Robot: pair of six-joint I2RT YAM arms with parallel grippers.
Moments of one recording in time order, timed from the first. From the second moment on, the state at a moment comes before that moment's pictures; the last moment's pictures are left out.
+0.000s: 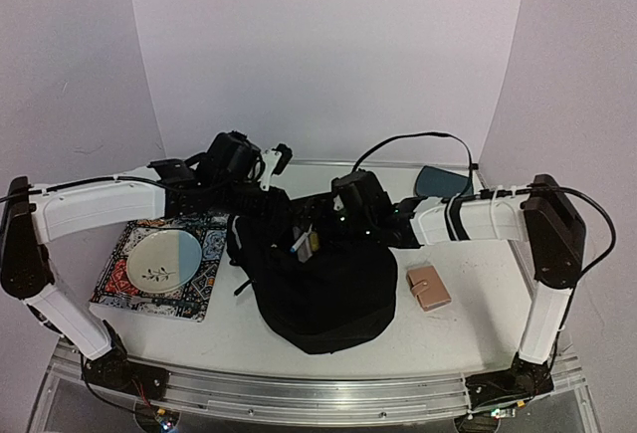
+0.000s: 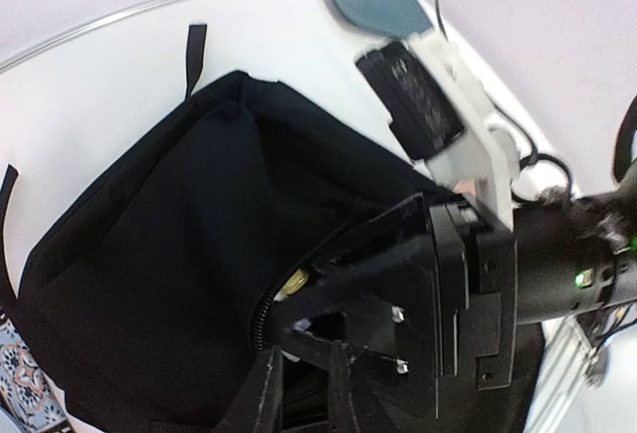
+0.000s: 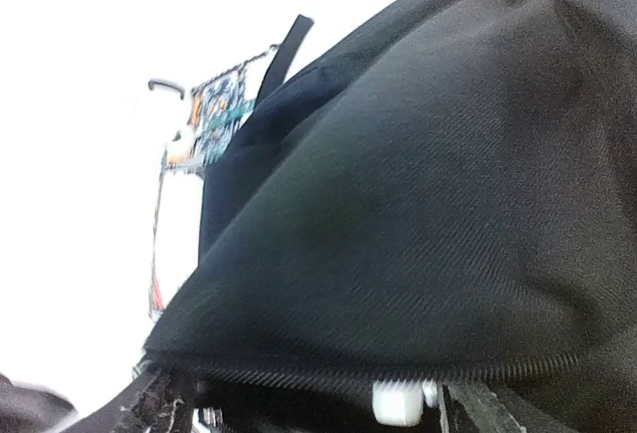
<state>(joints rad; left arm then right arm) -0.87 1.53 1.25 -0.36 0.03 -0.16 0.90 1.87 1.22 0.43 0.08 1.01</state>
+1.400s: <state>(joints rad) -0.73 1.25 0.62 0.06 -0.01 -0.70 0.92 2.07 1.56 0.04 -0.01 0.39</state>
